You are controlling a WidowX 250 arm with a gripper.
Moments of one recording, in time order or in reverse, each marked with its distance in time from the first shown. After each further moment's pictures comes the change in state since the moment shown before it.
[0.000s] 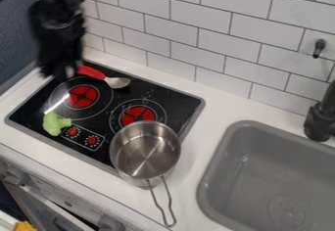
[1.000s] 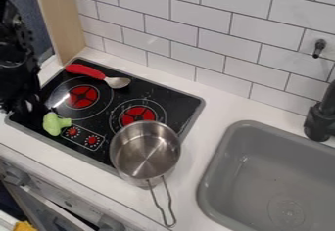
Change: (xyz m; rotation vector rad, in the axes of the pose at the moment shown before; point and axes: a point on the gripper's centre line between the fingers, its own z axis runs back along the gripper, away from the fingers) arm 0.040 0.039 -0.080 0.135 0.050 0.106
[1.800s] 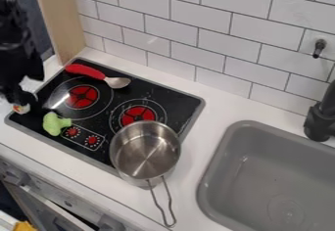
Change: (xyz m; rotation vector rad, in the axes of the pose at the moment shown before) arm 0.003 -0.012 0.040 -0.044 0.029 0.036
